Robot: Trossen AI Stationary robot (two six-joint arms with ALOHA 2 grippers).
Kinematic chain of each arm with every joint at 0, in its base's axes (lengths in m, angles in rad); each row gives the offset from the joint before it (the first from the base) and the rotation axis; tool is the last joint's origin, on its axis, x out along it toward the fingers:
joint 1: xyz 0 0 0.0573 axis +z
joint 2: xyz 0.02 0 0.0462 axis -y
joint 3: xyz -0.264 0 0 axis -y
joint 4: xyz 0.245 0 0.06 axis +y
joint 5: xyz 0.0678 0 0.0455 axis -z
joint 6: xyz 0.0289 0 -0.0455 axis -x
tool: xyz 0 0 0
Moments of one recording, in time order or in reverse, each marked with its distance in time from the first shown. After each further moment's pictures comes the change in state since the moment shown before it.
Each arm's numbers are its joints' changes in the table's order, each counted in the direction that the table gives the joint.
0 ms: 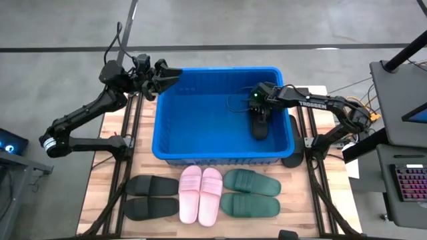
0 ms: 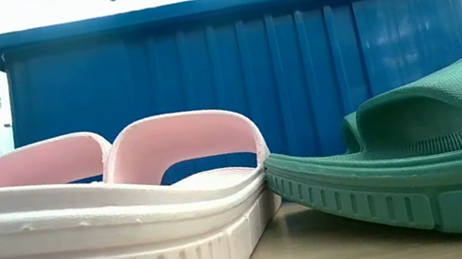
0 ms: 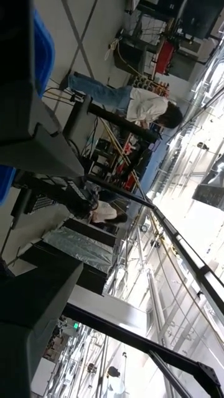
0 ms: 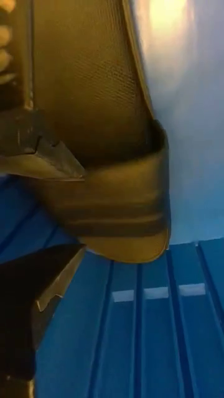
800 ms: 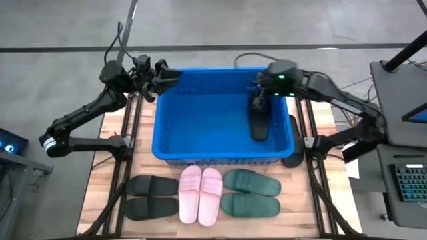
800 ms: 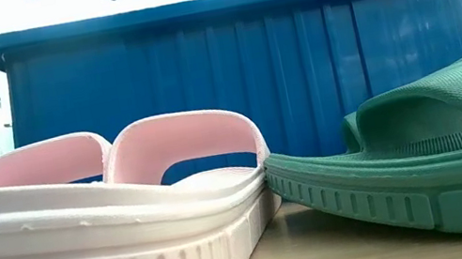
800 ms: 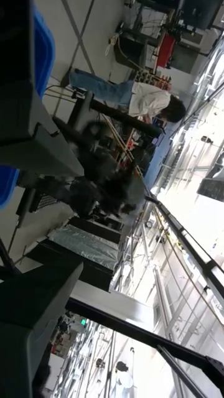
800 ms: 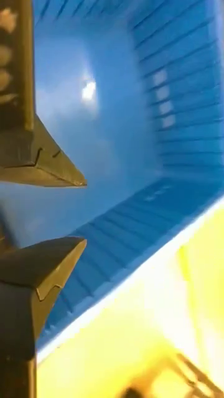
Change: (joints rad) left arm 0.000 -0.002 -0.001 0.003 0.030 -0.021; right arm 0.126 0.233 0.400 0.036 -0.255 -0.352
